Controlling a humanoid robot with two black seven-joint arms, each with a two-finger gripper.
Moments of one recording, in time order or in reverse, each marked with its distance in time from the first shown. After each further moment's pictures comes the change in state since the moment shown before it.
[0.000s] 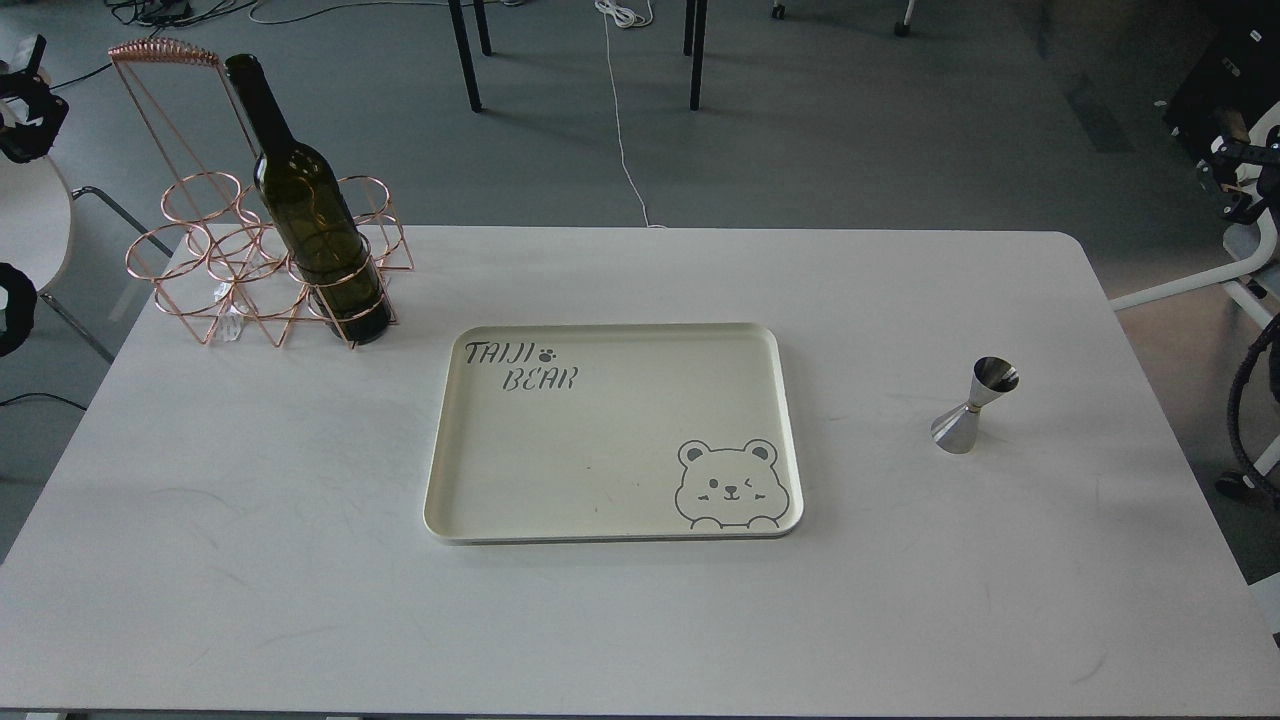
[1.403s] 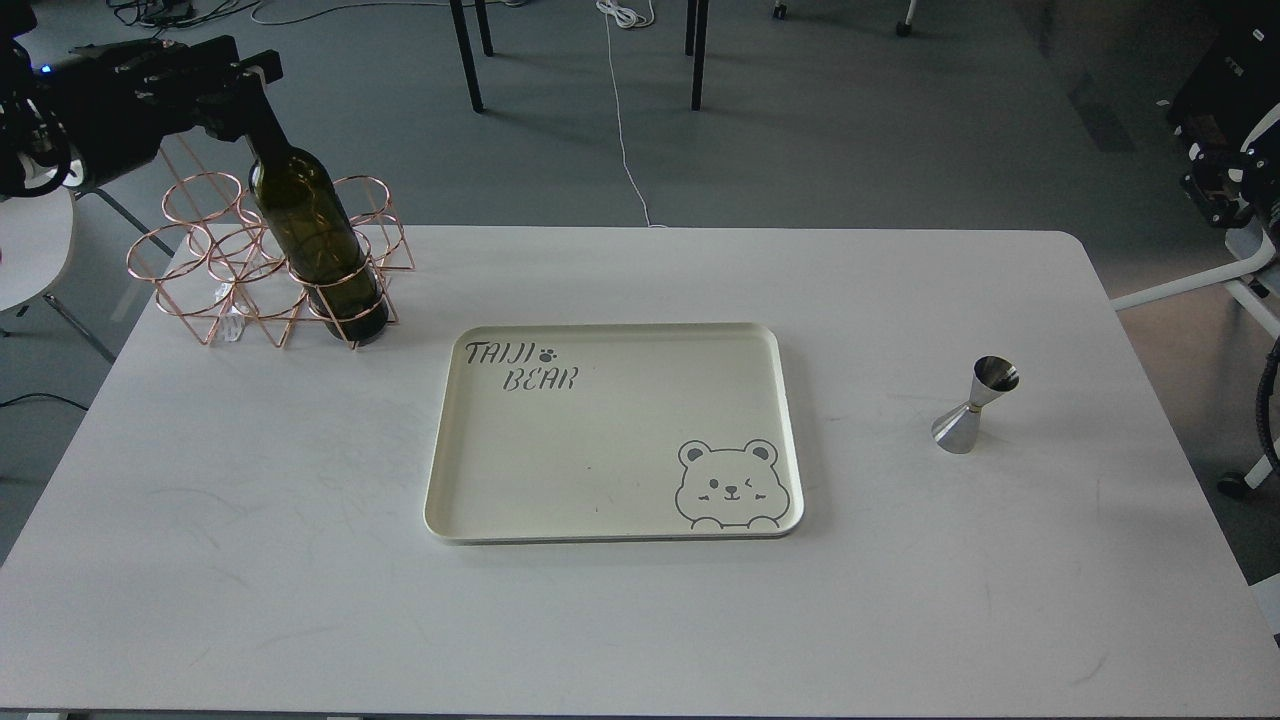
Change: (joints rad) left arm -0.164 0.122 0.034 -0.402 2.015 0.341 0.109; right arm 0.019 -0.103 -0.107 0.104 -0.133 -0.002 0.000
